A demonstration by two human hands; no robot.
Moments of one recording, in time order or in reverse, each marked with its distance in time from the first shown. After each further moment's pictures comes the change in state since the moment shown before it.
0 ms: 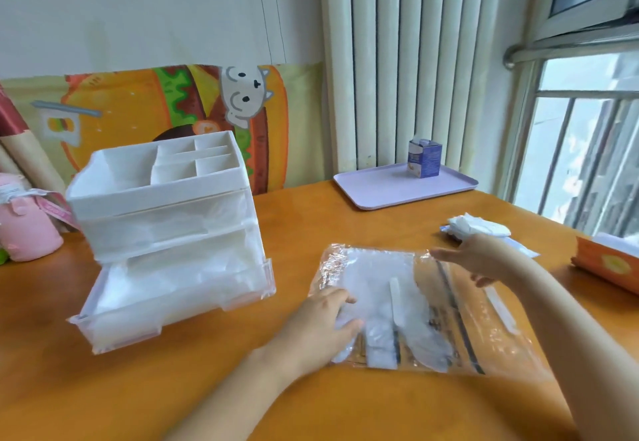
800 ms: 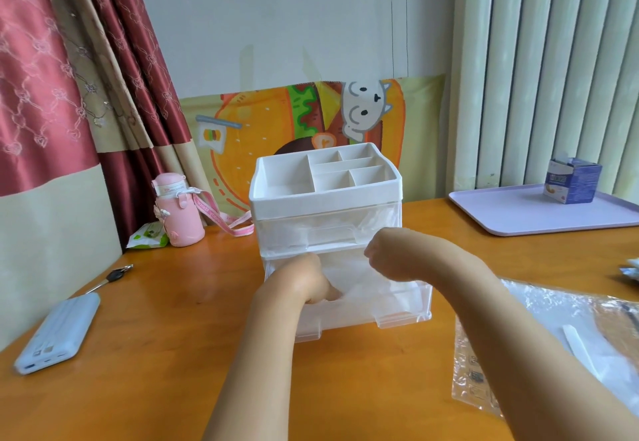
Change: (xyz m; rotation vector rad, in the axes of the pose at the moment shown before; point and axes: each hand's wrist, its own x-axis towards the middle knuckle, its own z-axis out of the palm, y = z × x) left_hand -0.056 -0.092 -0.167 0.087 0.016 -0.713; right_hand -0.110 -0.274 0.088 -0.376 -0.215 -0.690
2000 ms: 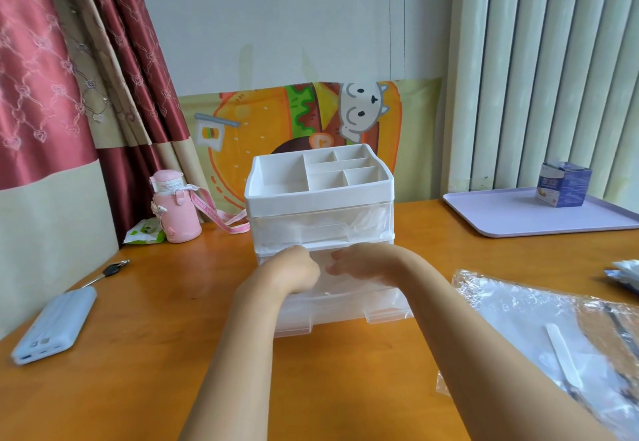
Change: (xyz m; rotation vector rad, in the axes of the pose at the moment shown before) left_hand 0.012 -0.006 -0.002 -0.017 0.052 -0.070; right_hand 0.036 0.000 0.030 0.408 -0.173 -0.012
